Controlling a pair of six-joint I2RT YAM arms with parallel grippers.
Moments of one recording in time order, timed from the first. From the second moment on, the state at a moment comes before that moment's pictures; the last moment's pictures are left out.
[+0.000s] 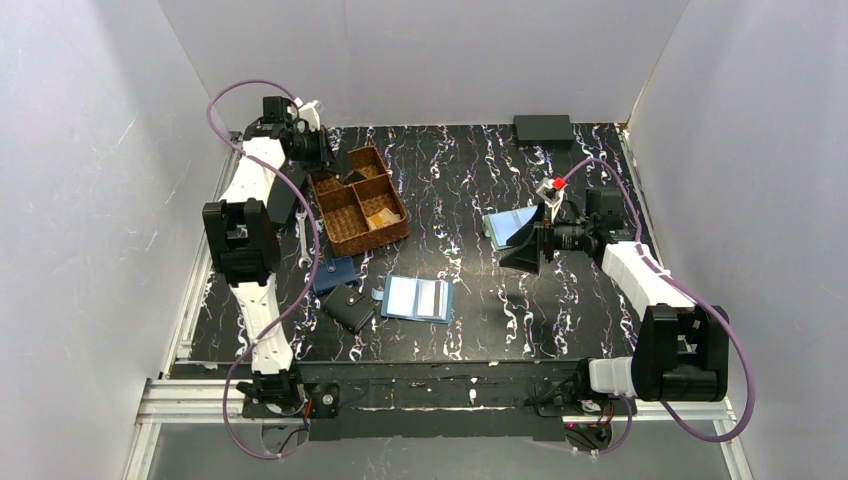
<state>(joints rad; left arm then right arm) 0.03 2.15 1.94 -0.76 0.59 -0.08 0.04 1.31 0.79 -0.27 -1.25 -0.26</state>
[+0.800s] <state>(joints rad) -0.05 2.29 2.12 -0.77 0.34 0.13 0.02 1.31 0.75 -0.21 -1.31 -0.23</state>
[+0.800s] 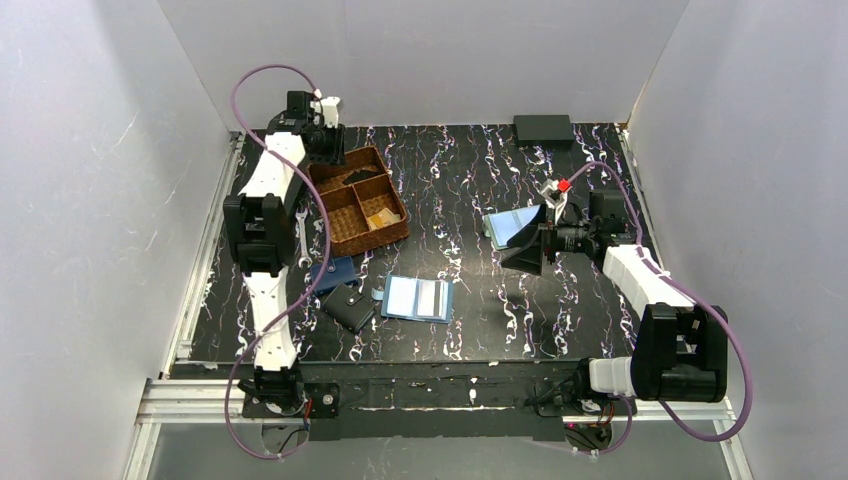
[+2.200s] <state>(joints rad) -0.51 0.71 0.60 -0.44 0.49 -0.69 -0.17 1.09 0.74 -0.62 -0.97 -0.66</state>
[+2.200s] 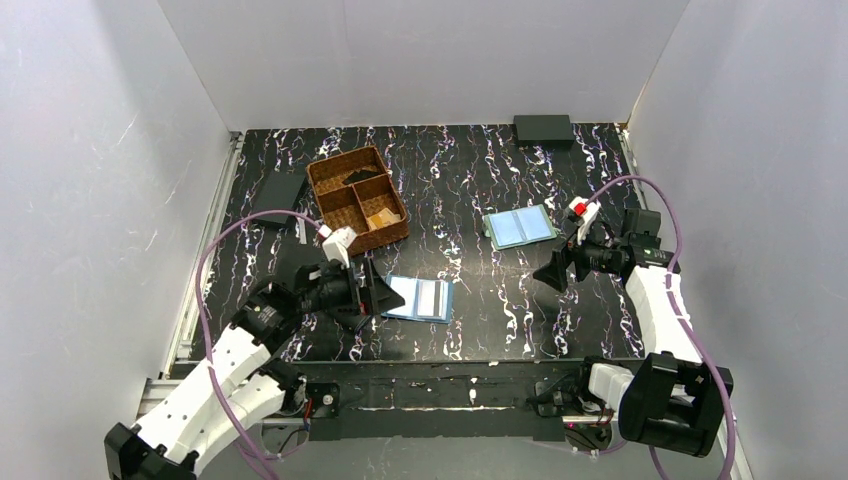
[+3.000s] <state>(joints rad) -0.99 0.95 0.62 -0.44 -0.05 -0.87 -0.25 1.05 0.72 -0.61 -0.95 -0.68</state>
